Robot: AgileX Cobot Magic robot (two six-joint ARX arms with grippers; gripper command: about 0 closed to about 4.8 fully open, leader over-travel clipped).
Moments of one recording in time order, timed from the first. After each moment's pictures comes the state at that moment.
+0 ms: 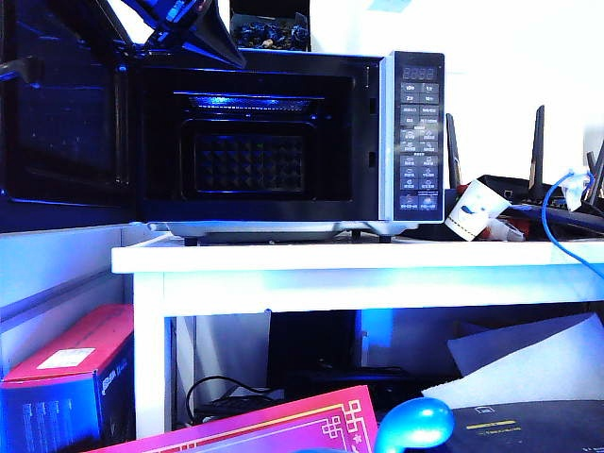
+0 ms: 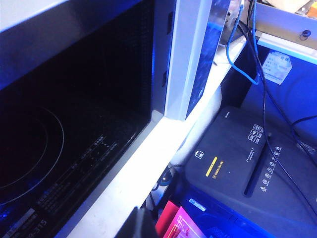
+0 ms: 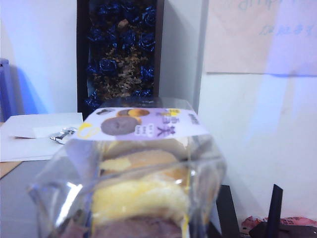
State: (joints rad) left arm -0.28 1.81 1.84 -0.54 0.58 0.29; right arm 0.29 1.70 1.75 0.12 0.05 -0.04
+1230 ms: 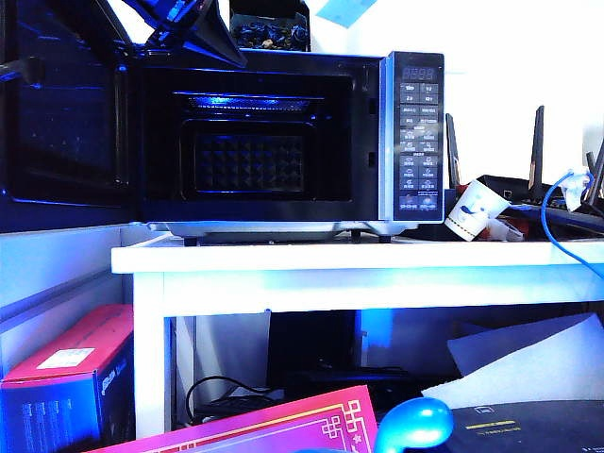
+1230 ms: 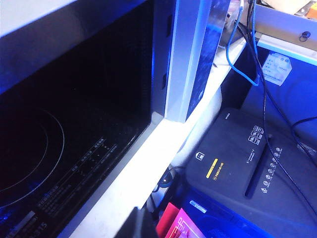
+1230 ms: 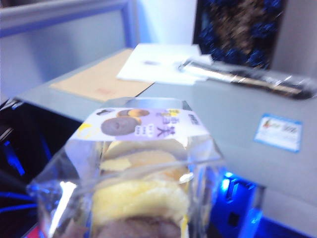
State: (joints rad) left arm -0.28 1.81 1.83 -0.53 0.58 0.29; right arm 0.30 1.59 1.75 -0.26 -0.36 -0.03
